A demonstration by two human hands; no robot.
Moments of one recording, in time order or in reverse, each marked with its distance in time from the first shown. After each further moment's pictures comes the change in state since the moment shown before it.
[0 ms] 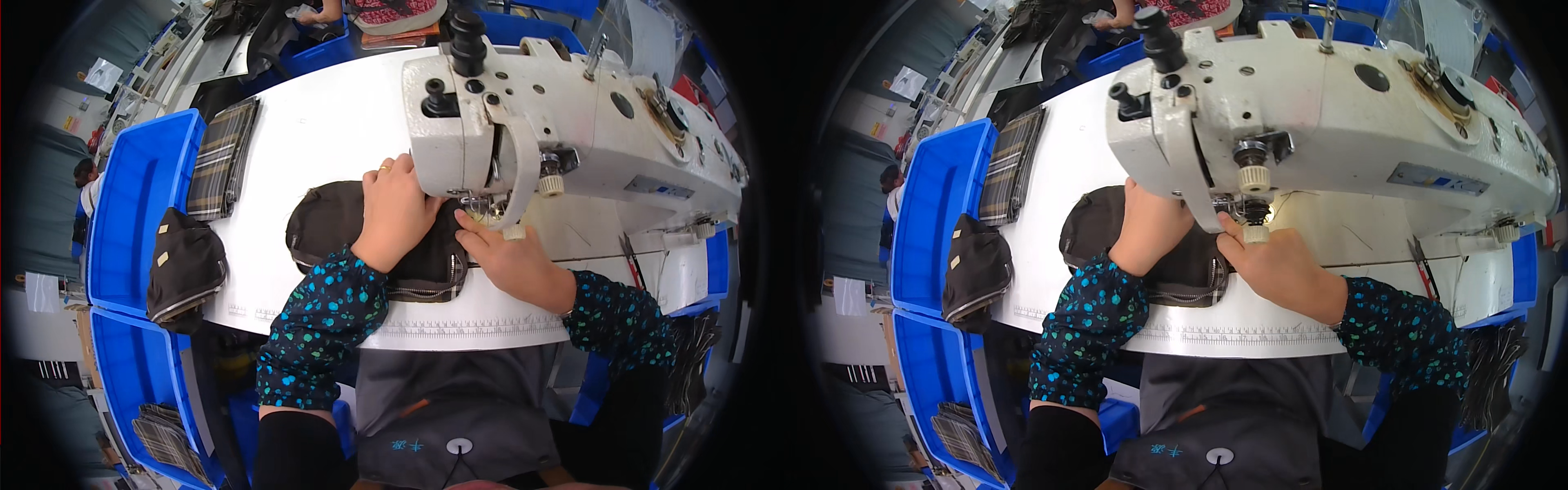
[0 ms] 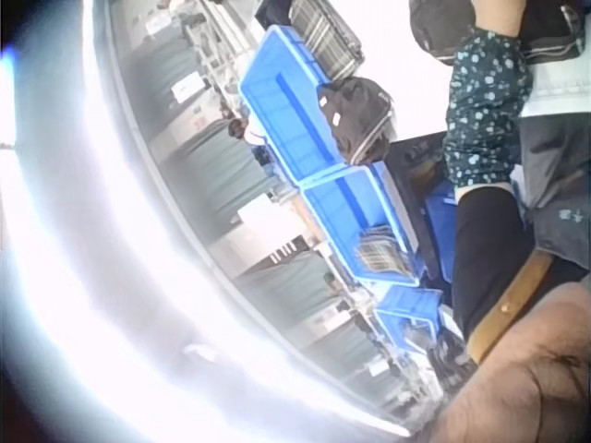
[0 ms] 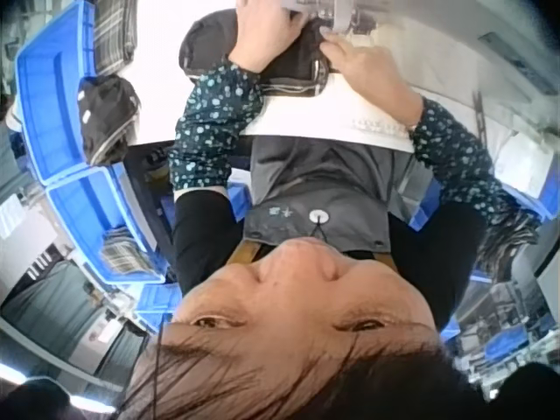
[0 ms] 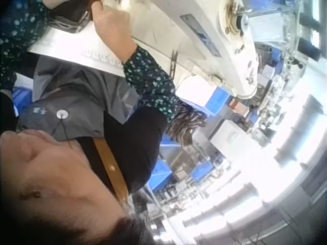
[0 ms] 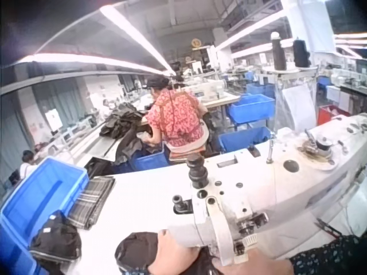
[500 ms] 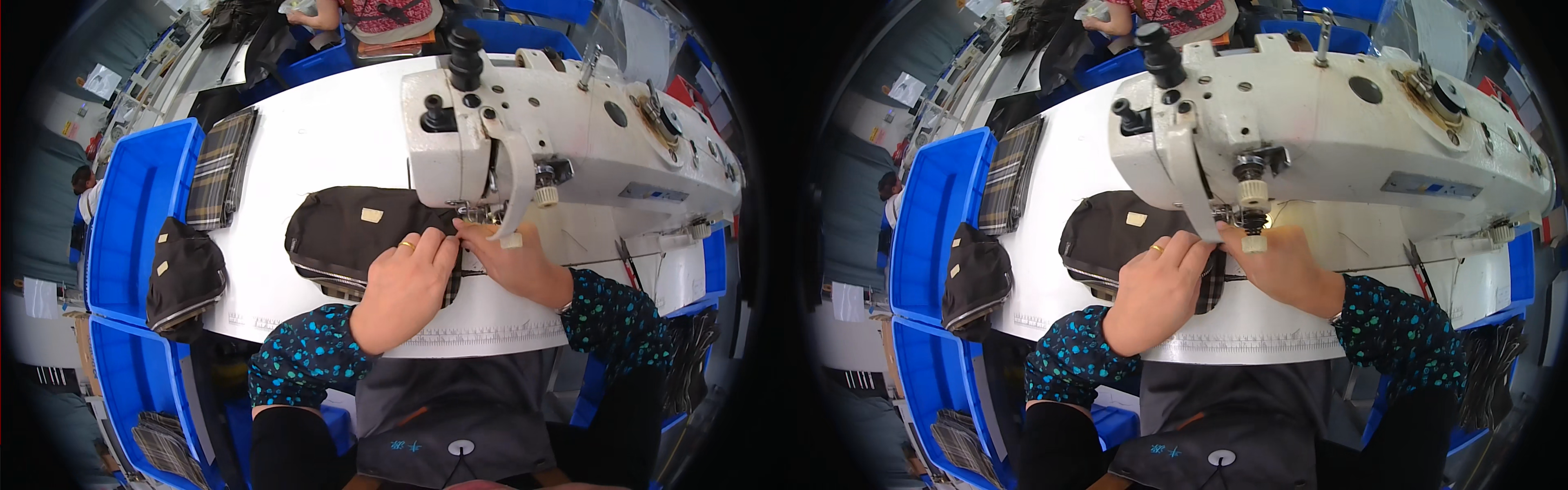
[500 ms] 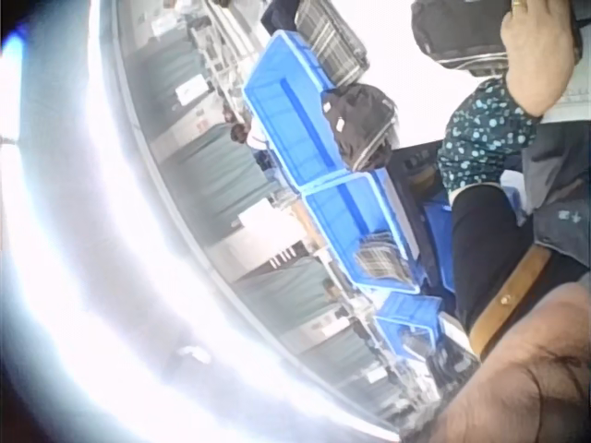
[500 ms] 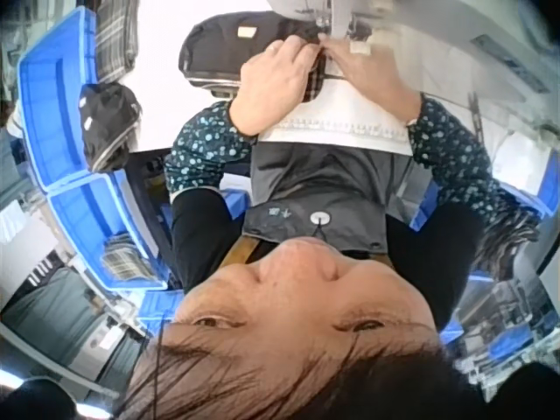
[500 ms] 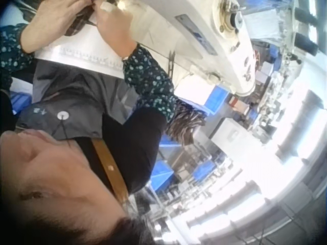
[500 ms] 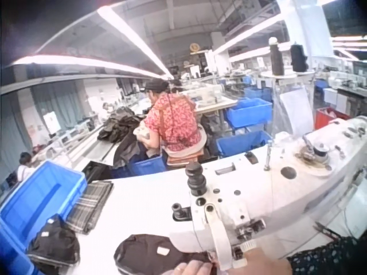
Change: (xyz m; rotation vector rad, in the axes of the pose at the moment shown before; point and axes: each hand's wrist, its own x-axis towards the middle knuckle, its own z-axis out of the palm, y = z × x) left_hand -0.042 0.056 -0.058 0.047 -0.199 0.247; right_hand -0.007 0.017 0.022 0.151 0.153 0.117
